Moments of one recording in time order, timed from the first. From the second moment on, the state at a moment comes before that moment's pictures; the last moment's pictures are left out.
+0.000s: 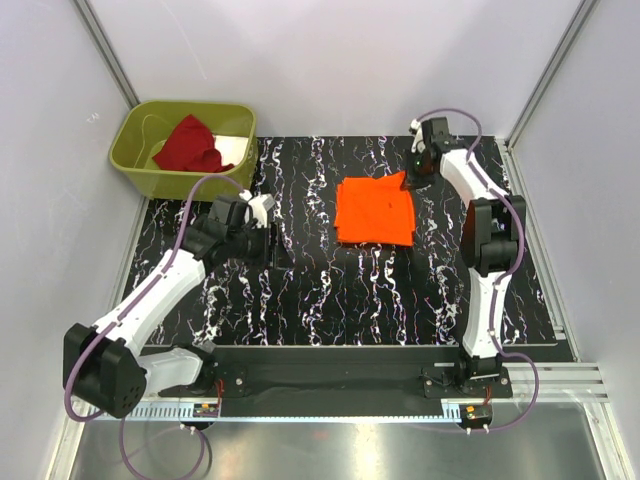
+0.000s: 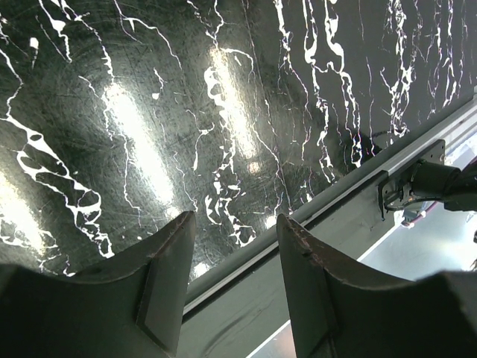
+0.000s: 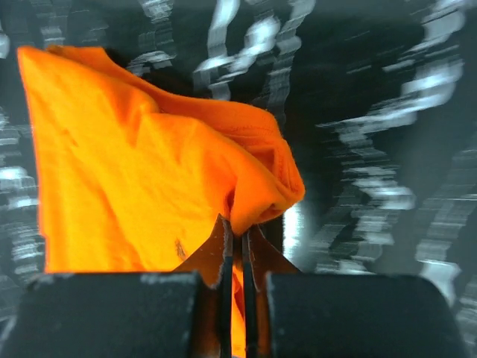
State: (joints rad) left arm -0.41 1.18 0.95 -0.64 0.44 -0.41; right arm 0.12 2.18 1.84 -0.65 -0.22 0.17
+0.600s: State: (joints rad) left arm -0.41 1.32 0.90 -0.55 0.48 -0.37; right arm -0.11 2.40 2.16 -0.70 0.18 -0.34
